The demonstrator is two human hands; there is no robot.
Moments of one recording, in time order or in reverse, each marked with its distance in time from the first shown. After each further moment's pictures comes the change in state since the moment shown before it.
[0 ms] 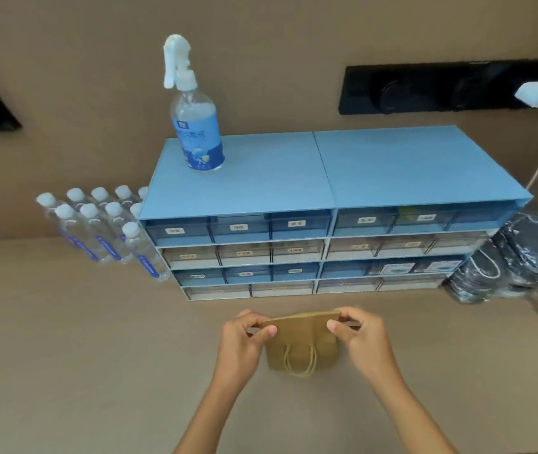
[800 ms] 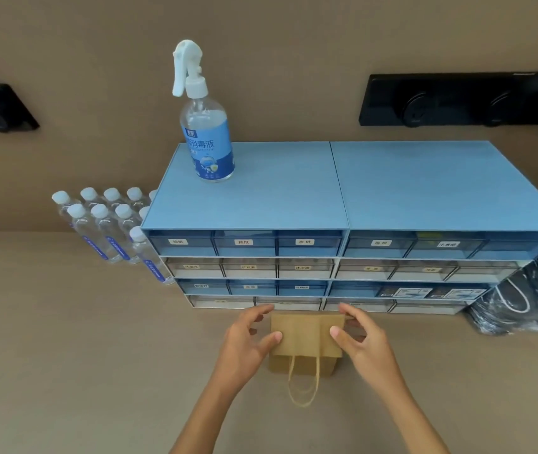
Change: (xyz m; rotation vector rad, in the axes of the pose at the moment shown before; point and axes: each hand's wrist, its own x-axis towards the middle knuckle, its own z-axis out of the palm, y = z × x) left_hand 0.029 0.001 0.005 0.103 -0.018 -0.052; right_hand 0.035 0.005 -0.008 -0.077 -0.113 0.042
